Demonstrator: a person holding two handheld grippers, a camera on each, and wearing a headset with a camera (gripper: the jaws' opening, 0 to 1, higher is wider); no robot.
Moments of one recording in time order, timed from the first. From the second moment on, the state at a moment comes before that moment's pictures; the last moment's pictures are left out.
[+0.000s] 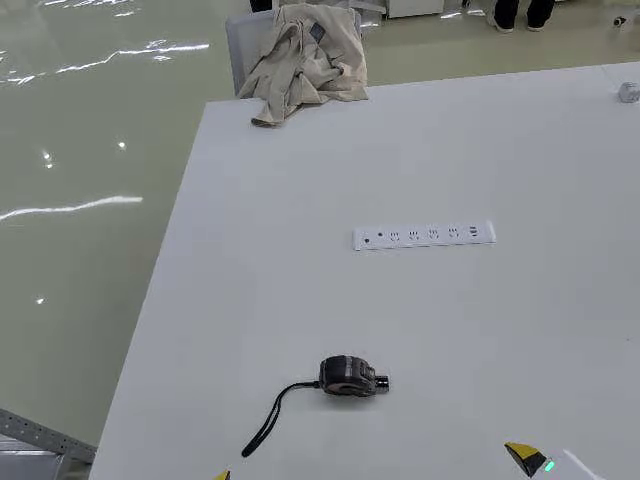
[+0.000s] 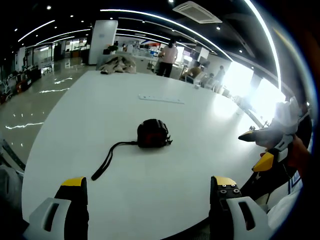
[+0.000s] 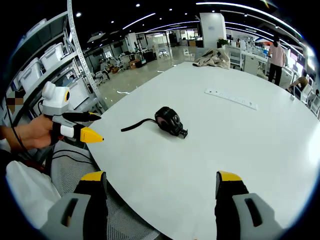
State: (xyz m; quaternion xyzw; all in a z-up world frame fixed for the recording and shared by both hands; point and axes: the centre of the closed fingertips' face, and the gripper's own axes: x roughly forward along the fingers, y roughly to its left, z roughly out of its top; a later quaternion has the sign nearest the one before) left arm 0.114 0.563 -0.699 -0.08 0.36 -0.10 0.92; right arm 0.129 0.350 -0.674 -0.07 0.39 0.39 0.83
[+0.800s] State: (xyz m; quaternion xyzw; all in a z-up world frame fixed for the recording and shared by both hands) left arm 0.120 0.557 -0.701 -0.08 0.36 -0.10 0.92; right arm 0.134 0.348 -0.676 -0.08 0.39 0.39 0.83
